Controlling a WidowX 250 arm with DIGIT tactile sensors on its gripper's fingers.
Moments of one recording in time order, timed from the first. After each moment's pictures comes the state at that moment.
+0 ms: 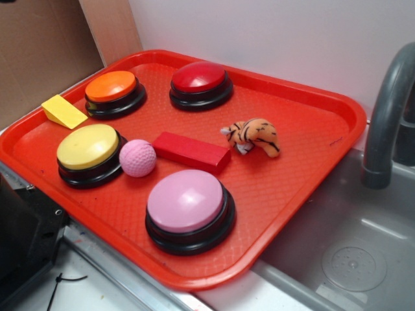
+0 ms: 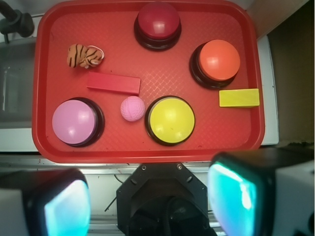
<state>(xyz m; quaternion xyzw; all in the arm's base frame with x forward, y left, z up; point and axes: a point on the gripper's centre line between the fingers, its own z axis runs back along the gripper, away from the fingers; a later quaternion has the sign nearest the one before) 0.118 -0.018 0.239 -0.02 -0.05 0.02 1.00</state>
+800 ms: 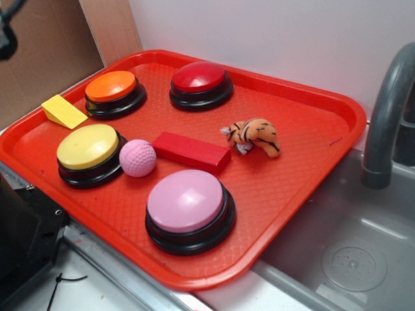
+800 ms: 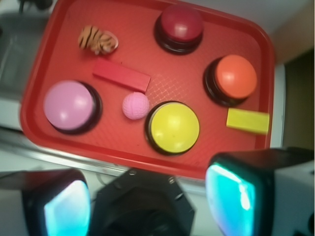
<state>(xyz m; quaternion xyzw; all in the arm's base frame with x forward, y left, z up) 0.106 -0.025 0.200 0.00 -0.09 -0.18 0.98</state>
